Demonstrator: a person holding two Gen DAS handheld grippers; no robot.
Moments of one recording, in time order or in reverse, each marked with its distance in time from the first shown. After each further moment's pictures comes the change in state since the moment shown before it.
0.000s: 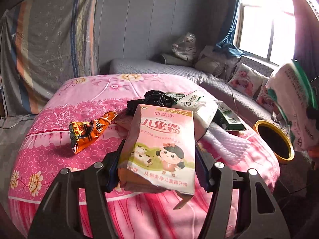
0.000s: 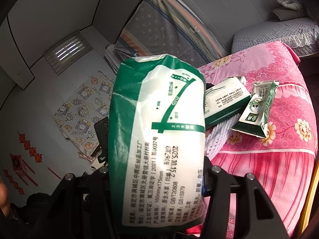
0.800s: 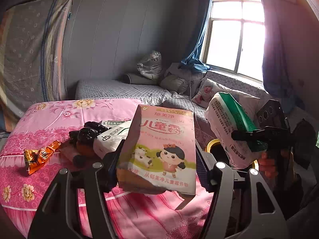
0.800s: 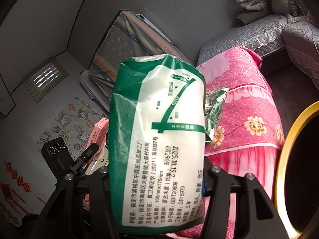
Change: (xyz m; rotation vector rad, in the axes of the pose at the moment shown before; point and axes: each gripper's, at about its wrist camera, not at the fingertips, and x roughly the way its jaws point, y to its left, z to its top) left arm -0.006 -0.122 0.039 0.057 -0.105 -0.224; right arm -0.069 -0.051 -0.004 0.122 -0.182 -0.192
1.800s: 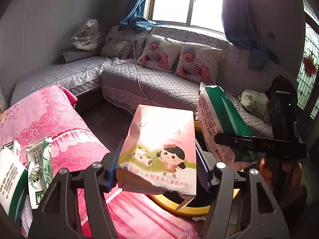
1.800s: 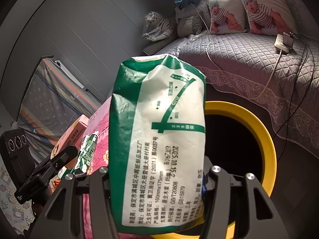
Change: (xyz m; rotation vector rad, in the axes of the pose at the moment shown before) left arm 0.248 -0.186 -0.002 0.223 0.299 -0.299; right arm -0.130 -0.153 -0.026 0.250 -0.275 -0.565
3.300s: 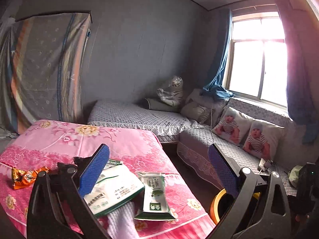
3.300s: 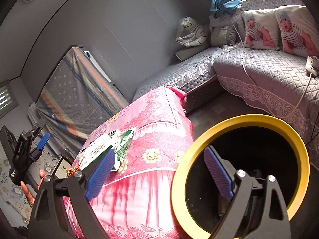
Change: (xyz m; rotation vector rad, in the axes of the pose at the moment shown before) left arm -0.213 0.088 -0.024 -0.291 -0.487 0.551; right arm -0.004 0.094 -0.015 -0.184 -0.037 0.180
